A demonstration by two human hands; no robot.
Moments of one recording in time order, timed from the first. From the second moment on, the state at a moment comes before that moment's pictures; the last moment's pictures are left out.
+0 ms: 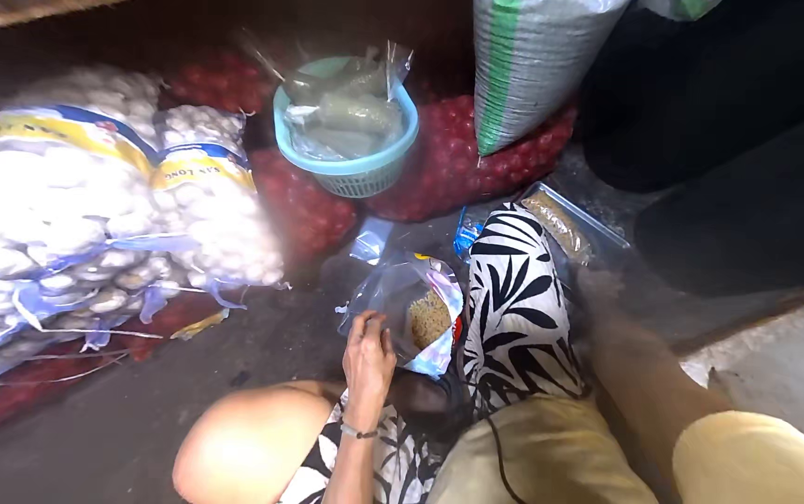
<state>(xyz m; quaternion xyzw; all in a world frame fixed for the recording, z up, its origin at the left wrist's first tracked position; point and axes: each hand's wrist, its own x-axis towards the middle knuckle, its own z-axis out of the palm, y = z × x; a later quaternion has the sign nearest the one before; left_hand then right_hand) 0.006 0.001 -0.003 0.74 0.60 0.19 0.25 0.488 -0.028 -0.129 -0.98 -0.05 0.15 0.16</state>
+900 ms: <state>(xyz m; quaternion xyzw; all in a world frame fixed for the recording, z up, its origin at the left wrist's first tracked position) 0.023 0.021 0.008 0.74 0.60 0.05 0.31 0.447 0.118 0.182 -0.76 -0.60 0.02 0.25</state>
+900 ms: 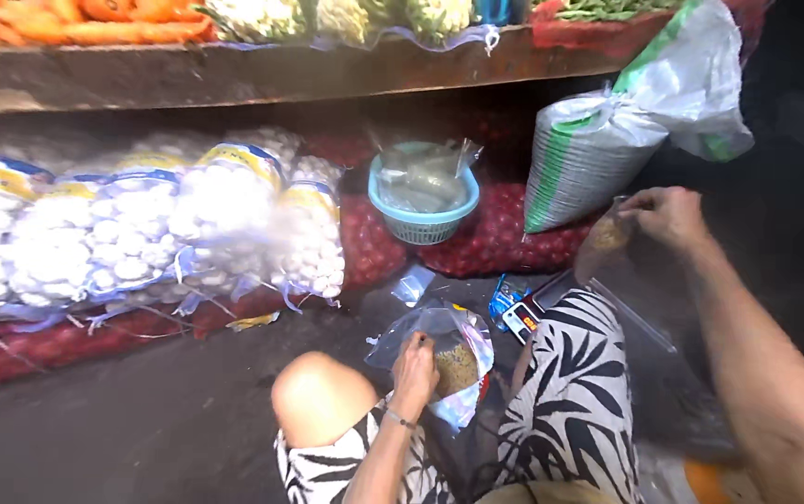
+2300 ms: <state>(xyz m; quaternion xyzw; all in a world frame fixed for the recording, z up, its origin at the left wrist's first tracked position) 0.022 0.036 -0.035 0.82 0.47 0.15 0.29 0.218 0.043 -0.001 -0.50 -0.80 0.31 -0.09</state>
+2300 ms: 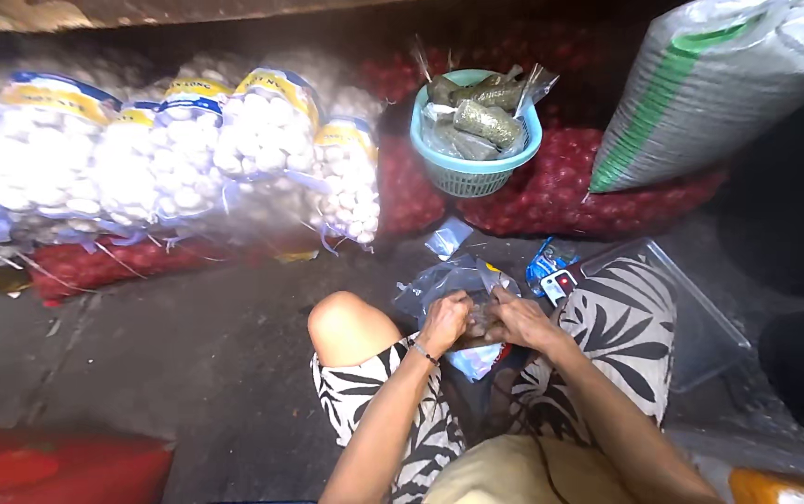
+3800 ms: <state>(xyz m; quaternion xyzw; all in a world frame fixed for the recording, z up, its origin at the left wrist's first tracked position) 0.023 0.040 -0.036 0.87 0.41 0.16 0.20 0.235 0.025 -0.037 -0.43 -0.87 0.12 0.21</state>
